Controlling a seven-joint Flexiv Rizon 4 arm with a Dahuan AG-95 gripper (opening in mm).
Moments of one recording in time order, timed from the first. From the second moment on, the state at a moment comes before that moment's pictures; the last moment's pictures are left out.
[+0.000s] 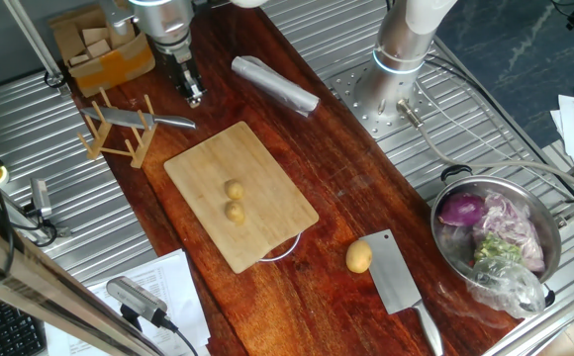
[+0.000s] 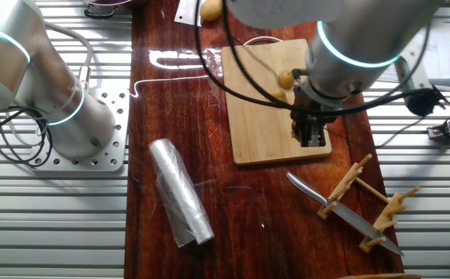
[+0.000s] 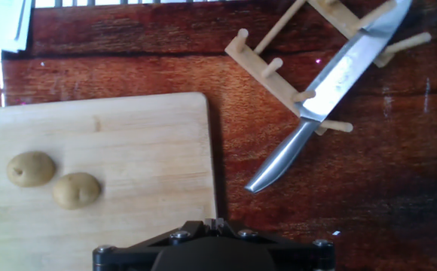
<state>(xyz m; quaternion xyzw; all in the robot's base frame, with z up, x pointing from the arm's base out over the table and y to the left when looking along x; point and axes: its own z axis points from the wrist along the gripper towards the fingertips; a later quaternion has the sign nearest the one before) 0.503 -0.084 0.172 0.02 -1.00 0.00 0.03</state>
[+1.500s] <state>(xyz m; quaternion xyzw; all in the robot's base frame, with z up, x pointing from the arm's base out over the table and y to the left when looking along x) 0.514 -0.140 0.181 0.05 -1.00 0.01 0.03</state>
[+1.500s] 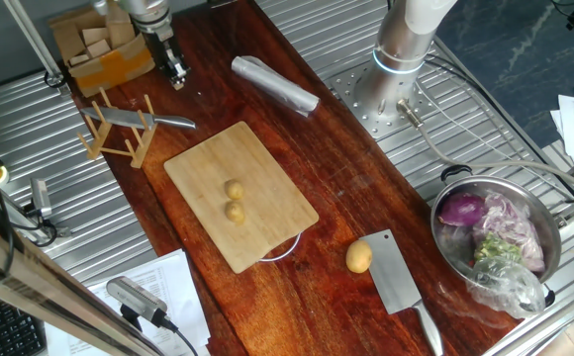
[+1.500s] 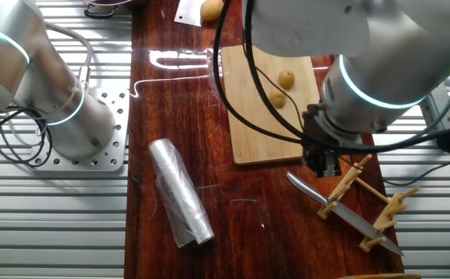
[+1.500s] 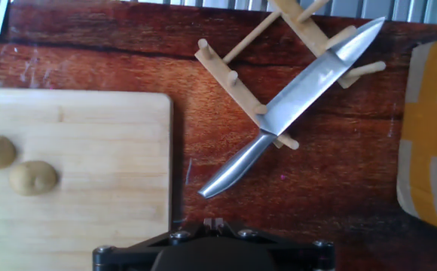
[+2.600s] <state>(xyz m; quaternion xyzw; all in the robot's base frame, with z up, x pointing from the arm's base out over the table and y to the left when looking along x) 0.513 -0.140 0.181 0.03 -1.00 0.00 0.03</state>
